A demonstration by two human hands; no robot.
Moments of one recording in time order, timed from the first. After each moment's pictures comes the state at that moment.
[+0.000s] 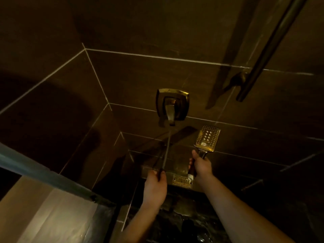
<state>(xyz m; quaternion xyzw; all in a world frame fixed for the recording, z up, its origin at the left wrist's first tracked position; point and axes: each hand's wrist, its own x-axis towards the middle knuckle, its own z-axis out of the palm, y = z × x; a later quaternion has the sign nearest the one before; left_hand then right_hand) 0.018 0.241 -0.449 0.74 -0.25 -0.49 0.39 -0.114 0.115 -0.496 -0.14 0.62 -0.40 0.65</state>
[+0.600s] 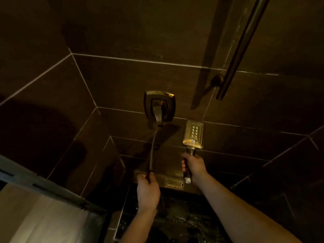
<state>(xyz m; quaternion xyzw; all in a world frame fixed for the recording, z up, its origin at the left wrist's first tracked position) -0.005 0.254 -0.451 0.74 -0.15 -0.48 0.45 -0.145 0.136 -0.472 -0.25 0.63 -0.33 0.65</state>
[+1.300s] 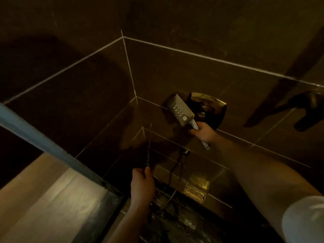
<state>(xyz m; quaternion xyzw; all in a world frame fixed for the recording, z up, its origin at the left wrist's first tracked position) 0.066 0.214 -0.456 0.81 -0.09 -0.34 0.47 -0.026 -0.077 -0.495 -0.77 0.46 -0.06 0.44</state>
